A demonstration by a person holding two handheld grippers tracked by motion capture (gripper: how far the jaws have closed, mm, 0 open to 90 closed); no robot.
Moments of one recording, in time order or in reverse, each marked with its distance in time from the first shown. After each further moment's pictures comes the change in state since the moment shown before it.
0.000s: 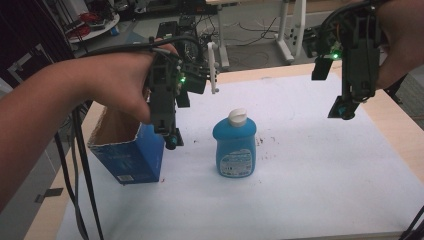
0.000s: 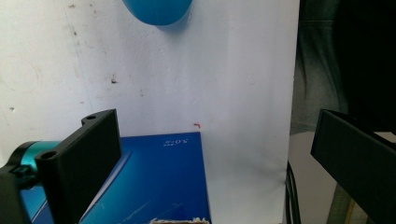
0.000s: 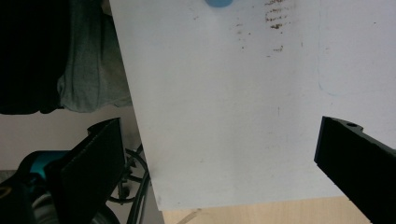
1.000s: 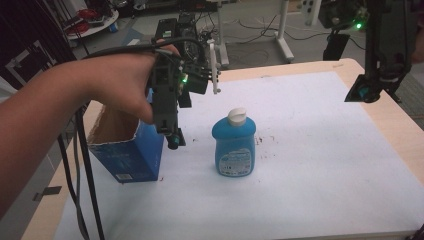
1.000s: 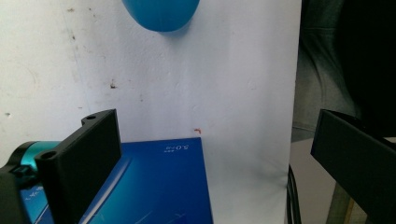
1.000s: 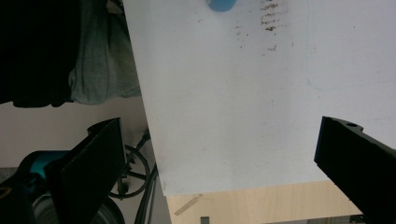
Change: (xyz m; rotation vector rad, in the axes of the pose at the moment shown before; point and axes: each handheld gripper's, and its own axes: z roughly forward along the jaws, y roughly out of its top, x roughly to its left) left arm 0.006 0.001 0.005 -0.012 -0.010 -0.001; right arm 0.014 -0.002 -0.041 -0.004 -0.025 -0.004
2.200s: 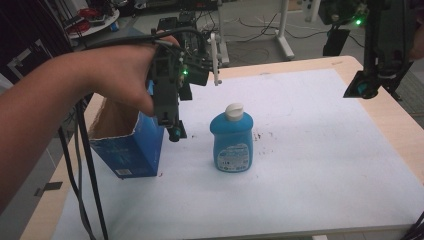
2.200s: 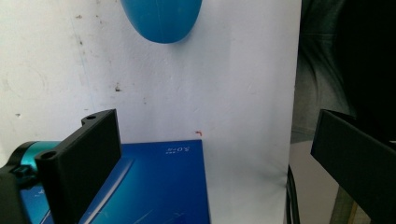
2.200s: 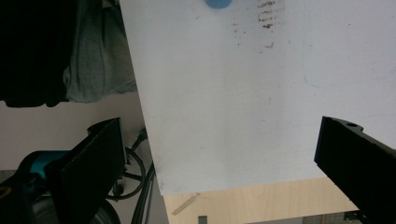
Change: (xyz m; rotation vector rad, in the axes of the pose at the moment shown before) left arm -0.007 0.007 -0.007 -0.003 0.027 -0.009; right arm 0.007 -0.006 0.001 0.003 -0.025 0.000
